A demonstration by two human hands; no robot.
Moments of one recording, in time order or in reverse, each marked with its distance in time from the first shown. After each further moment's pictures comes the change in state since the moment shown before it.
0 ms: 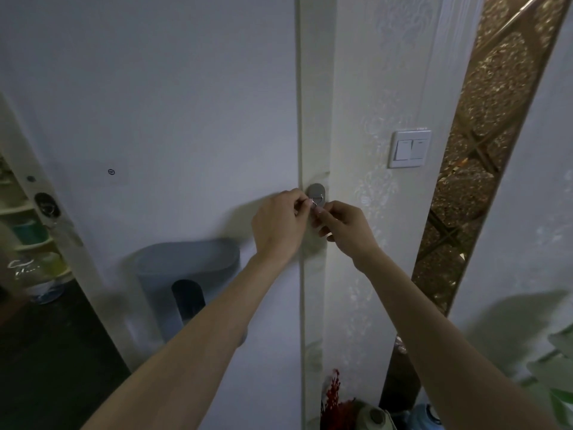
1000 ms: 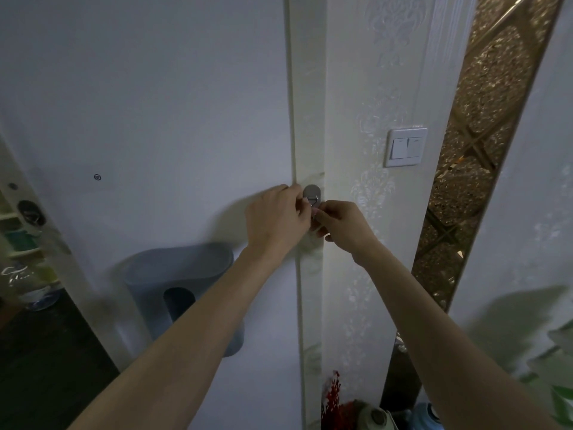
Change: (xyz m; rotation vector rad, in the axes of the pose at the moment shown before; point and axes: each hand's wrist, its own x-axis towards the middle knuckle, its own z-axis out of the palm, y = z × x) left_hand 0.012 0.007 -0.005 0.249 0.020 0.172; right_hand 0.011 -0.008 -0.005 -0.150 -0.028 0.048
